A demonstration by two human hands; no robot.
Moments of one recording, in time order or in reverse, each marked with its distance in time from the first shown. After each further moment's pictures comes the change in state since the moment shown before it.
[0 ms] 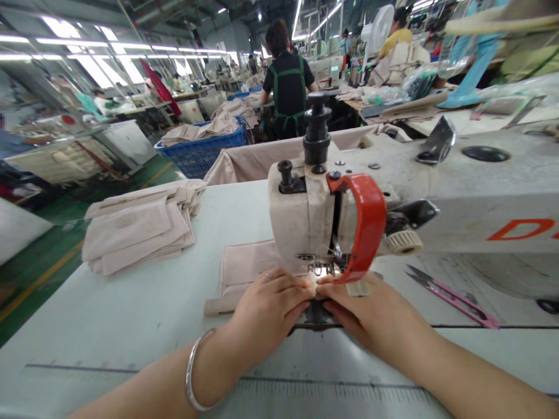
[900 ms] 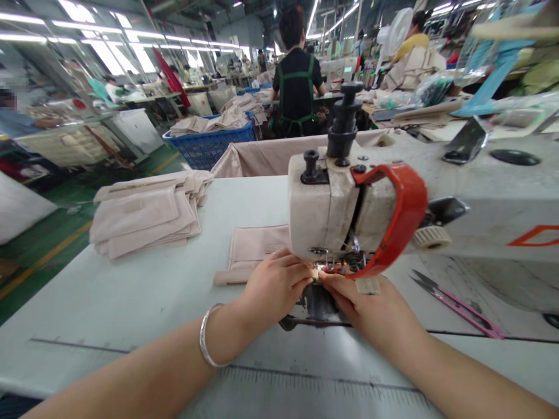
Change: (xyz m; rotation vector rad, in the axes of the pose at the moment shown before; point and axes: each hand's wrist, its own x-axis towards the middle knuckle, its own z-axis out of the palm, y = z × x) left_hand 0.019 -0.016 0.009 0.014 0.045 -0.058; right_hand 0.004 0.009 0.019 -0.110 0.091 0.031
